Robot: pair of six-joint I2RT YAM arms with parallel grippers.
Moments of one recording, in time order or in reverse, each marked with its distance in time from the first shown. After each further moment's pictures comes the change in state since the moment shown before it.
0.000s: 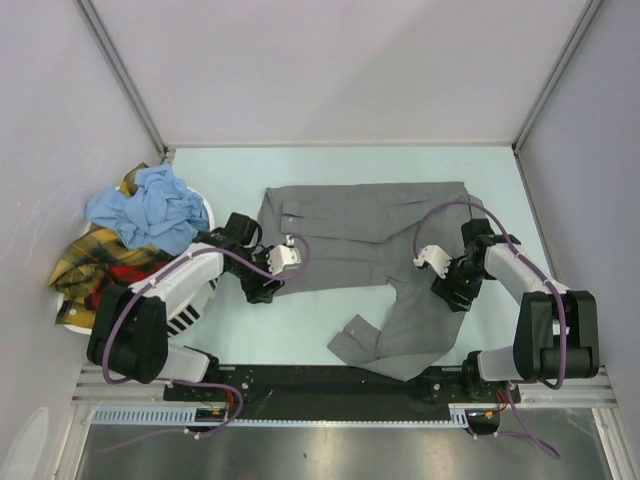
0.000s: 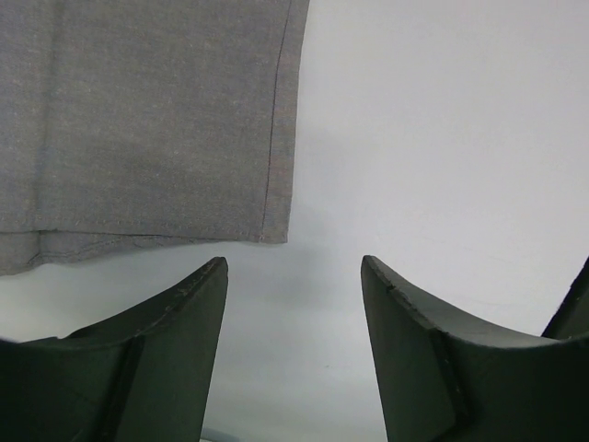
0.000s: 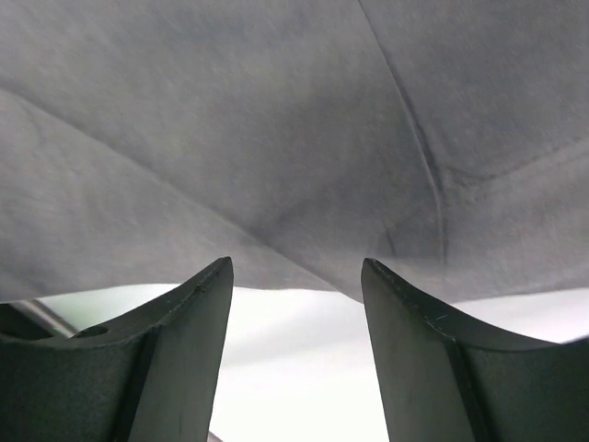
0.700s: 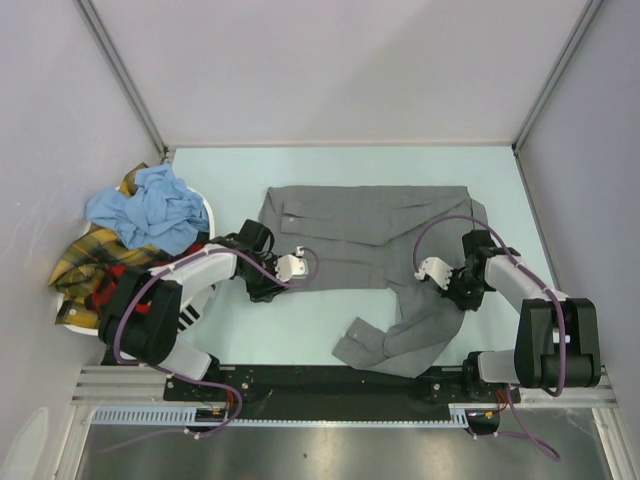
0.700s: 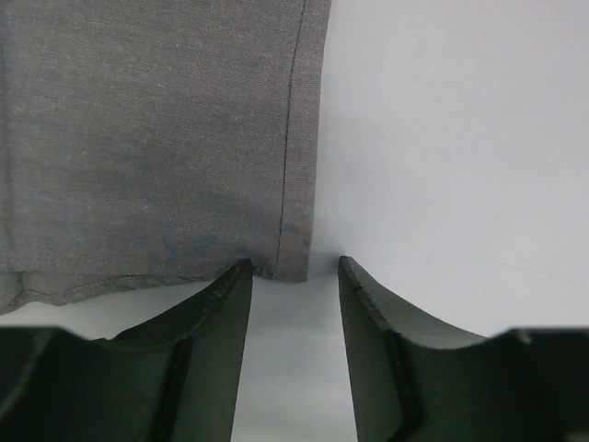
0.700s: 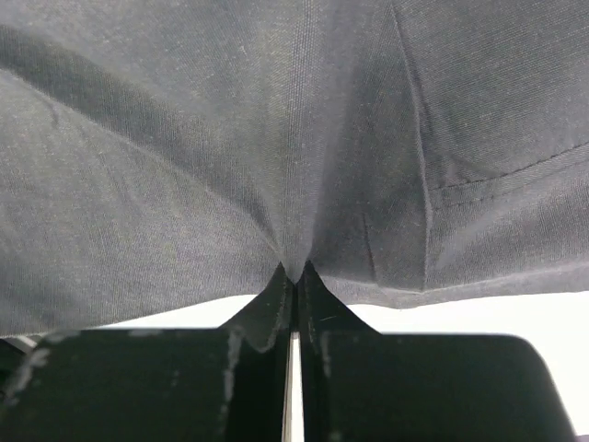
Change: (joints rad) left arm -0.057 0.110 -0.047 0.126 -0.113 0.034; right arm -0.020 -0.036 -0.121 0.090 0.064 -0.086
